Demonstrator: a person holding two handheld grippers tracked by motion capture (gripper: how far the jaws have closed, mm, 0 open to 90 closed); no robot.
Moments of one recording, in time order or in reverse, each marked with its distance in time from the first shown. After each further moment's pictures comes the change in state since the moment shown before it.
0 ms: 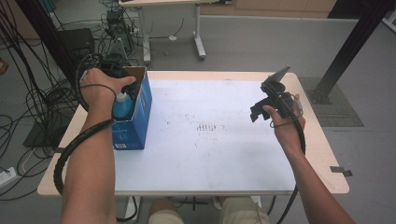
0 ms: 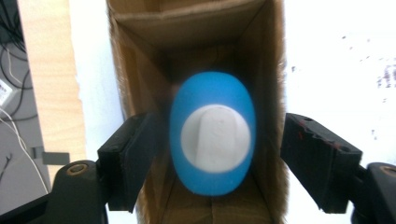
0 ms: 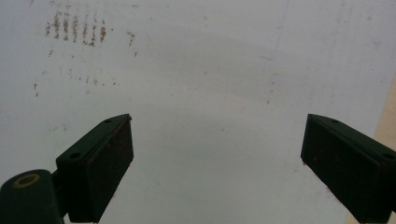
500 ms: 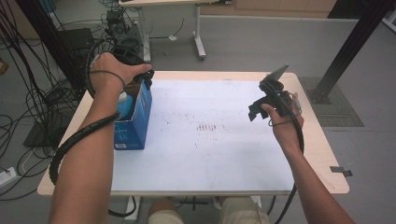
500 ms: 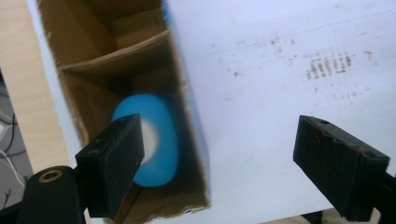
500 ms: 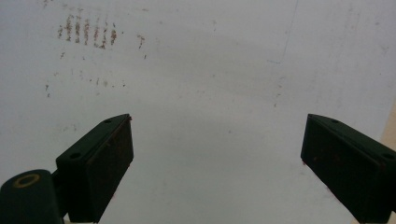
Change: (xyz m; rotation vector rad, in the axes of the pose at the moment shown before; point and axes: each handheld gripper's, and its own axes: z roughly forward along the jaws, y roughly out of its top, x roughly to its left) left arm -0.042 0.009 -0.034 -0.019 -0.071 0.132; right arm 0.003 0.002 -0.003 -0.008 0.014 -0.011
